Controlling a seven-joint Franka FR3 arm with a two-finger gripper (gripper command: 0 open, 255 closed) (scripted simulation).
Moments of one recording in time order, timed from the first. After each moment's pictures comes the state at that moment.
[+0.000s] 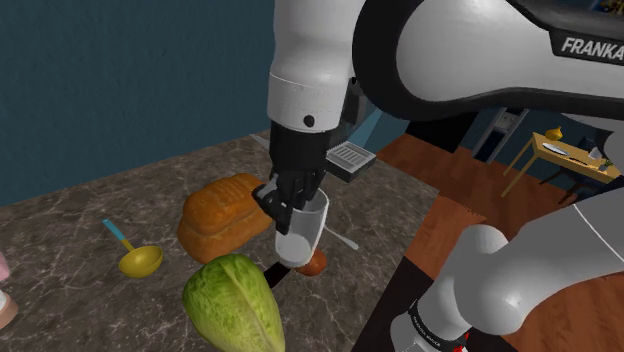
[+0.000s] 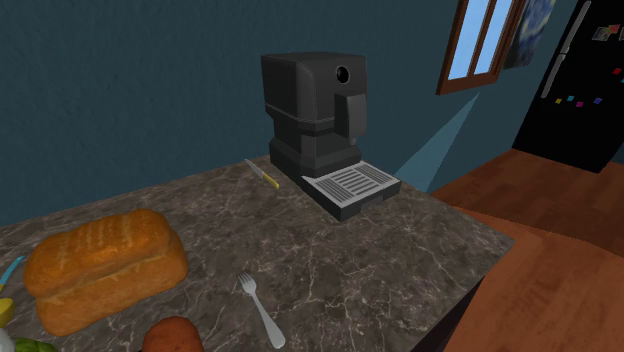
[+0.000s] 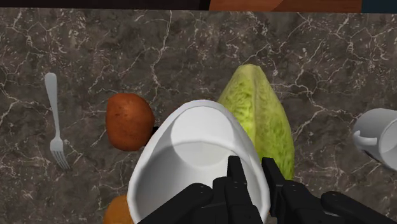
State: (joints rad) arm 0.32 -0.41 0.46 -2.04 0.23 1.61 0.55
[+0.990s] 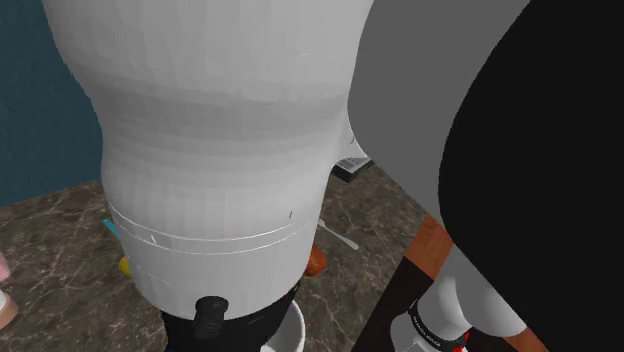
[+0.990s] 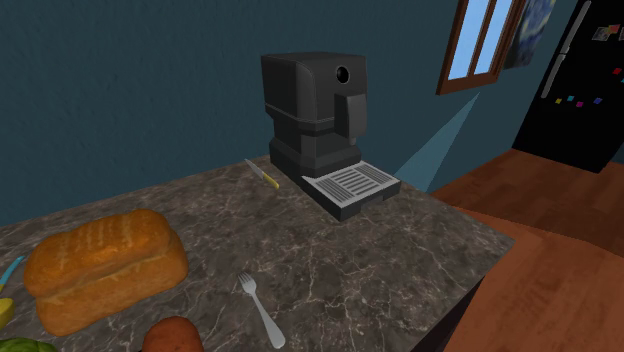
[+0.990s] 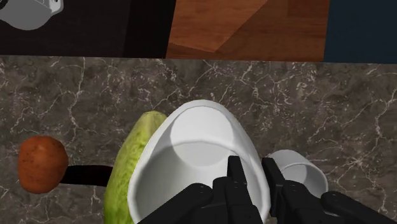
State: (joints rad) arm 0.40 -0.17 0.79 -1.80 0.19 1.65 0.99
